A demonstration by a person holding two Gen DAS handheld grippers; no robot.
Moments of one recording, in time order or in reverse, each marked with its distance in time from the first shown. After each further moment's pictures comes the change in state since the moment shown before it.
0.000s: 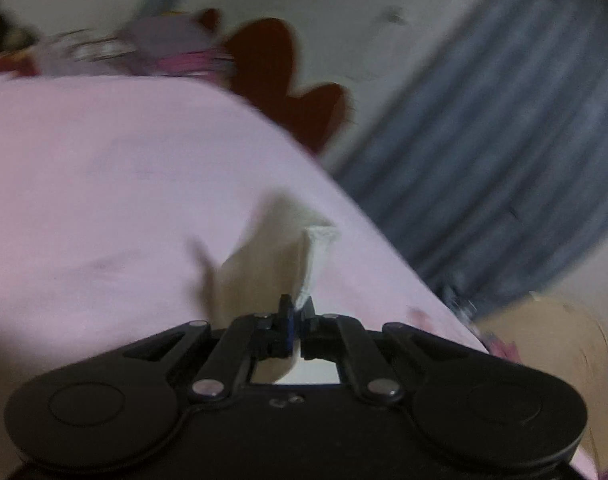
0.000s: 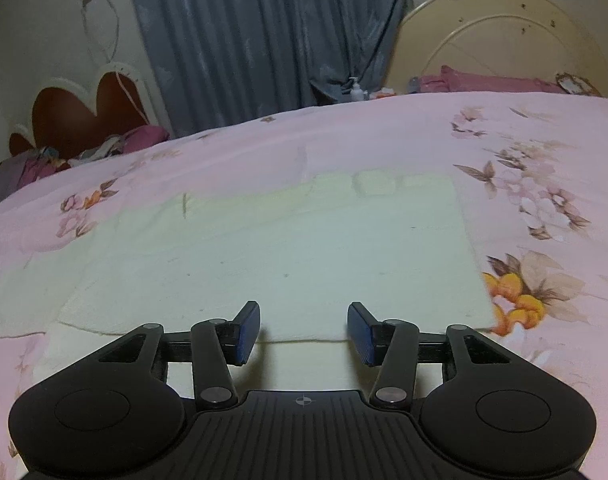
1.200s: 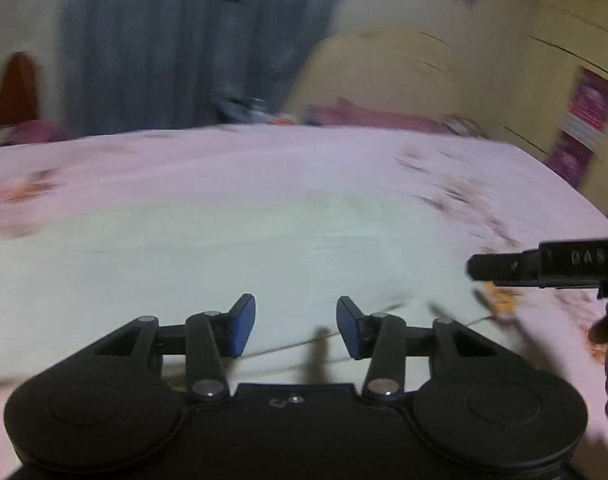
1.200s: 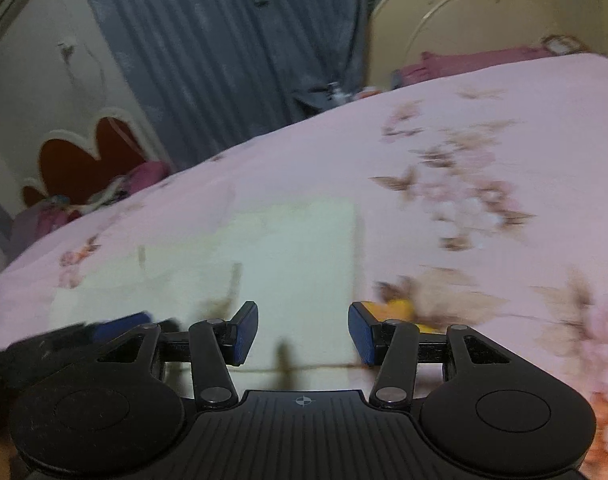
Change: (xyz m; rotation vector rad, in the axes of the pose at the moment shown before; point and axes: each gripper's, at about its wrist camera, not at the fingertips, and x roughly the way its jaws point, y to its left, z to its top) left arm -0.007 -0.276 -0.235 0.747 0.339 -0.294; right arm -0.017 -0.094 0.032 0.129 0.005 0.158
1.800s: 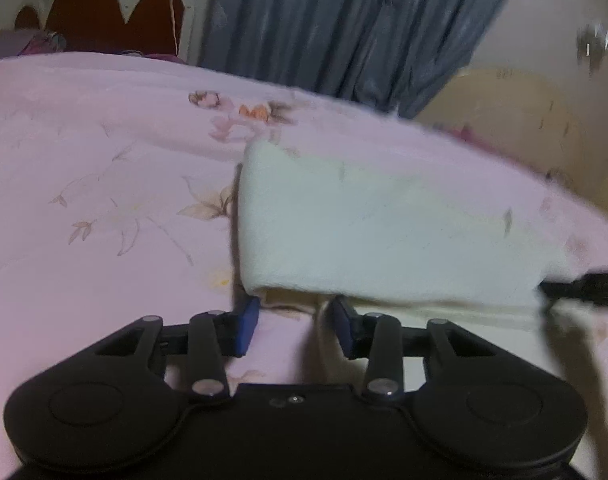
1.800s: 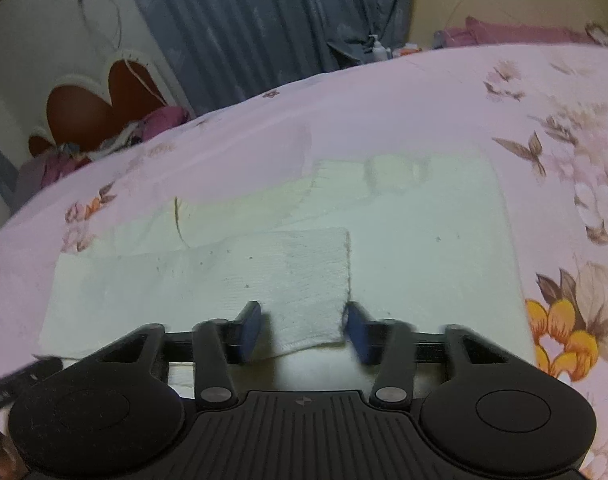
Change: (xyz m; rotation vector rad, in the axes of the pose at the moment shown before) left arm -0.025 0.145 -0.039 -0.247 0.061 0.184; right arm 0.077 0.065 0.001 -0.082 0.145 -0.021
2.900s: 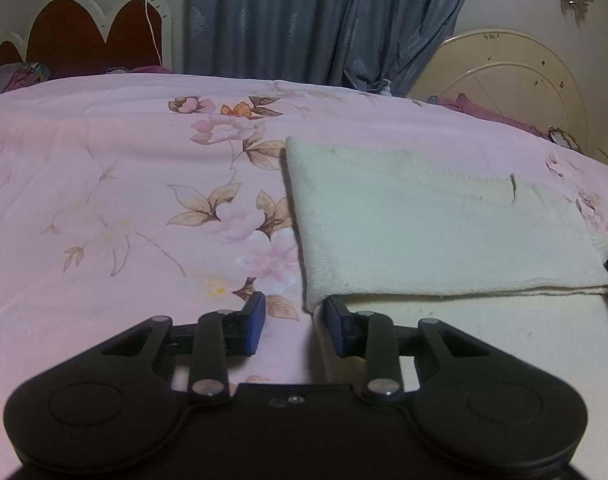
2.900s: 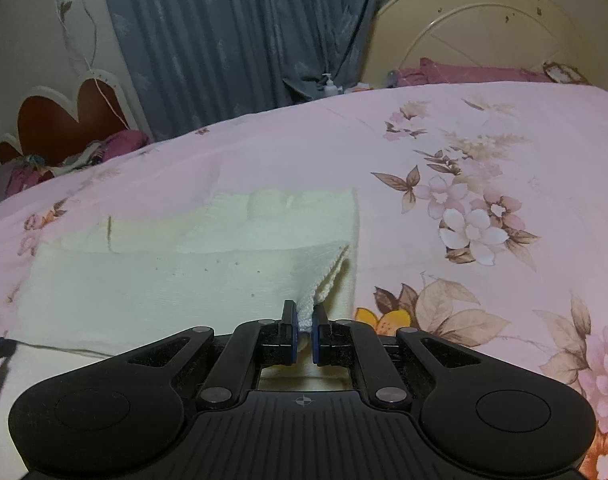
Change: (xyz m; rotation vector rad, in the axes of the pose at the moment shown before) left arm 0.003 -0.011 0.002 0.106 0.018 0.025; right arm -0.048 -0.065 -0.023 -0.023 -0.101 -0.163
